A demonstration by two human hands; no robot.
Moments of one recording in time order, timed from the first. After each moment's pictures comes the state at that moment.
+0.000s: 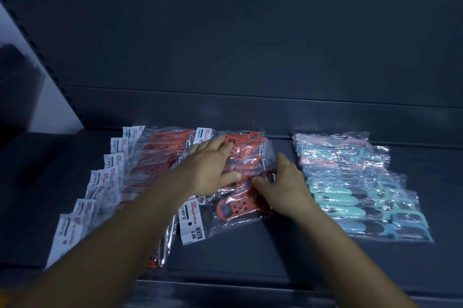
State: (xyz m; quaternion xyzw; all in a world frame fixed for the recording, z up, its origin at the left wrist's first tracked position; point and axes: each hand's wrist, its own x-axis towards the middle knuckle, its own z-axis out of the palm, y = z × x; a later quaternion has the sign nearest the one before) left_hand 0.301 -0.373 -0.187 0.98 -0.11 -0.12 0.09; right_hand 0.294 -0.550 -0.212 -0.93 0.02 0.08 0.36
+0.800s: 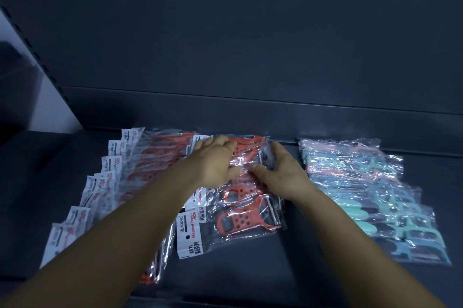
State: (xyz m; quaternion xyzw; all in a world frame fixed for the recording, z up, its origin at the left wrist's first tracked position) left_hand 0.334 -0.380 -0.184 0.98 -0.09 -0.14 0.07; right_hand 0.338 -0.548 -0.206 -0.91 -0.03 0.11 0.40
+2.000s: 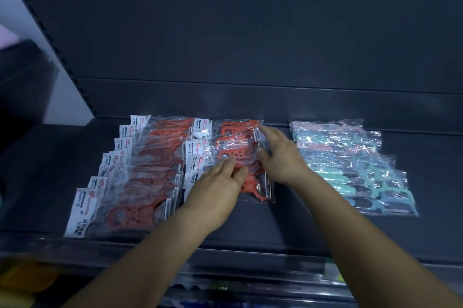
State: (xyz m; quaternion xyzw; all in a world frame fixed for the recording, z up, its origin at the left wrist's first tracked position) left_hand 0.218 -0.413 -0.205 0.99 -0.13 -0.03 0.02; right_hand 0.306 -0.559 -0.208 -0.95 -0.12 0.02 0.29
